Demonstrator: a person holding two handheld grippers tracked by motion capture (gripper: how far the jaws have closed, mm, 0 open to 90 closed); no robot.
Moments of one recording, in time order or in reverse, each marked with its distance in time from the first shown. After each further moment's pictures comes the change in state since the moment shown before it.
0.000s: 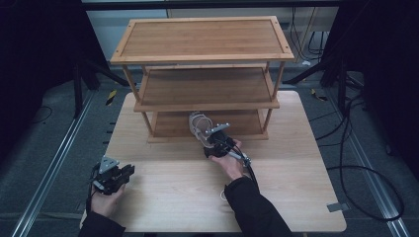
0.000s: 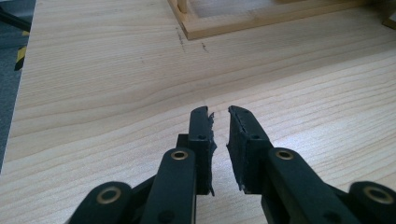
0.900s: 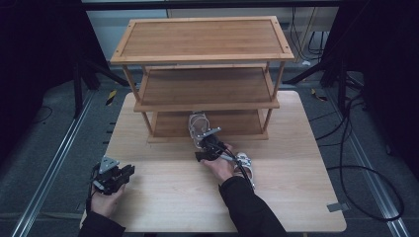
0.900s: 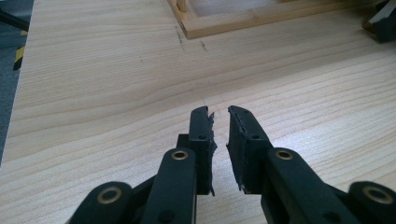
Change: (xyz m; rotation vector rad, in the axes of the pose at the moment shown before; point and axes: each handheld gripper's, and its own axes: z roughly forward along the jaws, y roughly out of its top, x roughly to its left) left arm 0.000 0.000 0.000 0.000 -0.002 0.001; right arm 0.019 -0.004 0.033 0.014 0.055 0.008
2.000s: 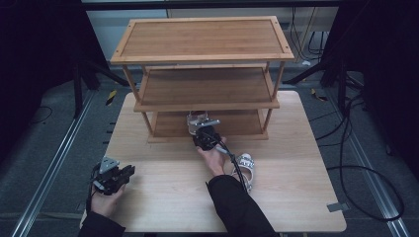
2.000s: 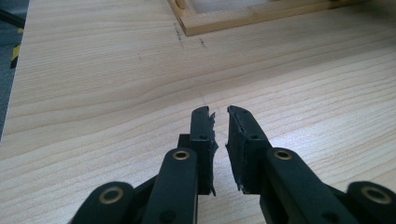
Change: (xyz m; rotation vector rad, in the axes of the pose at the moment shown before) left arm 0.000 -0.001 0.001 0.006 -0.006 -0.005; right arm -0.002 0.031 0.014 -0.177 -0.001 0.090
